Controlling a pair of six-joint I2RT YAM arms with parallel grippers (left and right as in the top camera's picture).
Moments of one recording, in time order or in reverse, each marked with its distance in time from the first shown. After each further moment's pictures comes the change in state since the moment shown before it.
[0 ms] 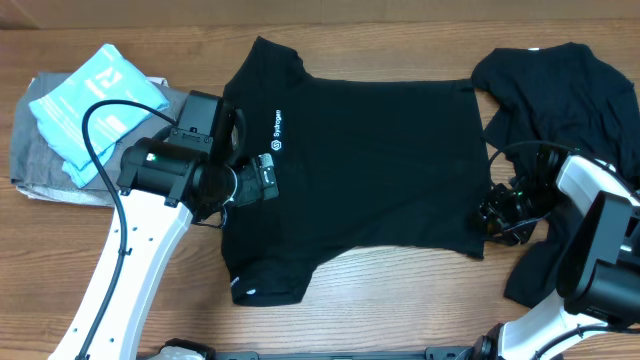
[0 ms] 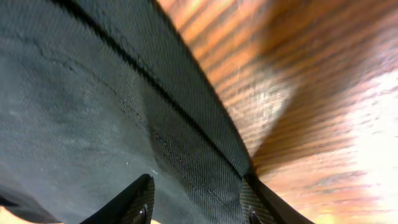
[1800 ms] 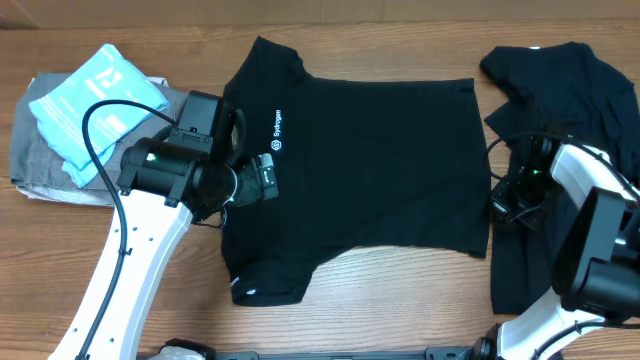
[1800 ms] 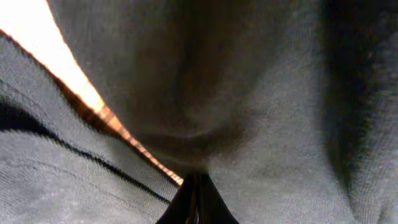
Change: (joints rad) left arm 0.000 0.000 0.000 0.000 0.000 0.000; right arm 0.048 0.014 0.074 0.057 0.310 0.128
